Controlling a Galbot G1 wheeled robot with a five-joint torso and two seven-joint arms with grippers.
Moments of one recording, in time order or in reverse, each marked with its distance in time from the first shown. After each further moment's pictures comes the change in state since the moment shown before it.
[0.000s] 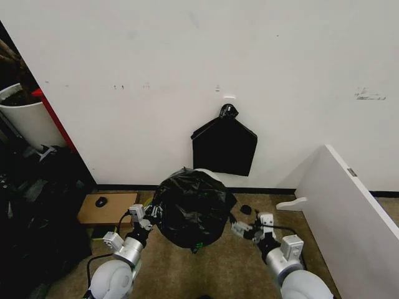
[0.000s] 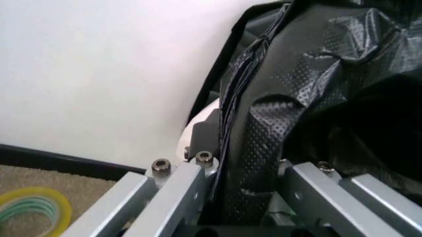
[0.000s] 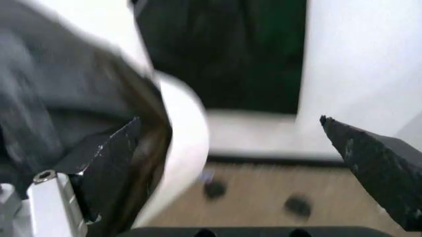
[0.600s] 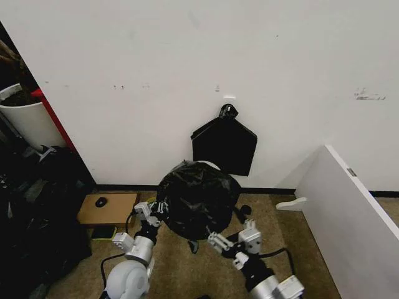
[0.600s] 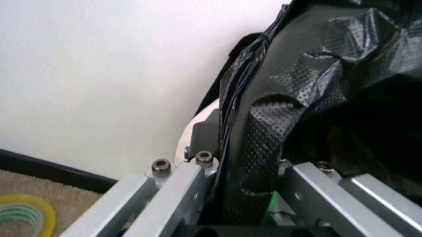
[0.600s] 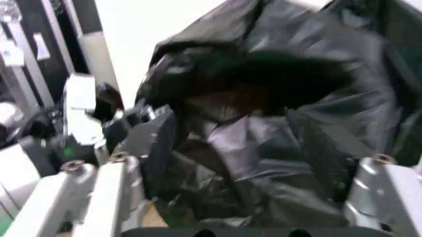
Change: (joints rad) left arm -0.003 -0.118 0.054 -0.064 0.095 -0.027 -0.152; right arm -0.082 0.016 -0.243 0.056 -0.339 0.131 -0.128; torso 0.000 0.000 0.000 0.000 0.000
